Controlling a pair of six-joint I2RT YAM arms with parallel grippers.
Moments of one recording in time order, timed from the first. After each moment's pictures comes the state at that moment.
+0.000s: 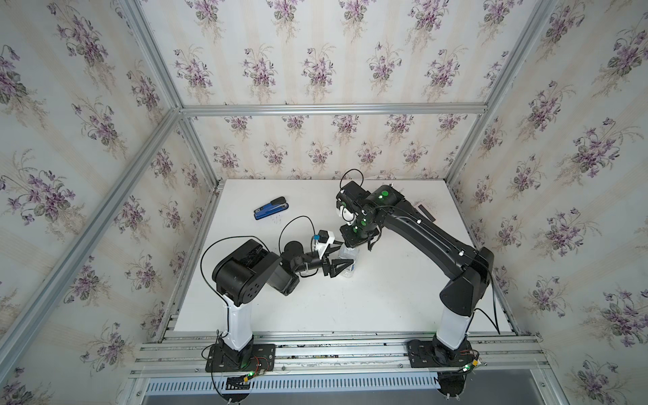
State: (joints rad) left arm -0.57 1.94 0.57 1.40 0.78 -0.26; right arm 0.79 1.84 1.90 -1.39 -0.04 0.27
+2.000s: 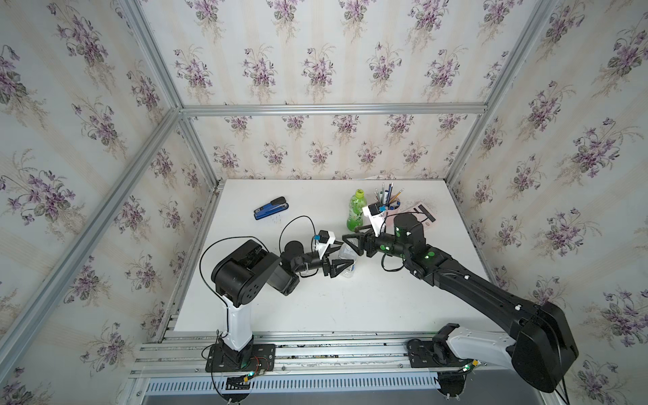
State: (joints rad) left arm -0.57 1.93 0.57 1.39 0.78 -0.25; right arm 0.61 1.23 0.81 0.05 -0.43 0.33
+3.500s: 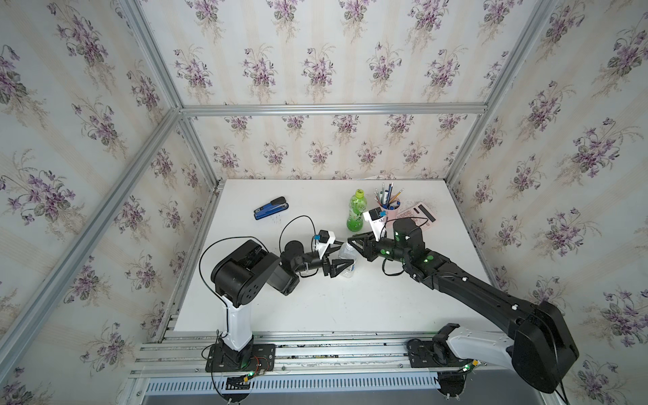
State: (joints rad) left arm -0.58 1.93 0.57 1.37 0.78 -0.25; right arm 0.60 1.20 0.74 0.07 -0.42 0.34
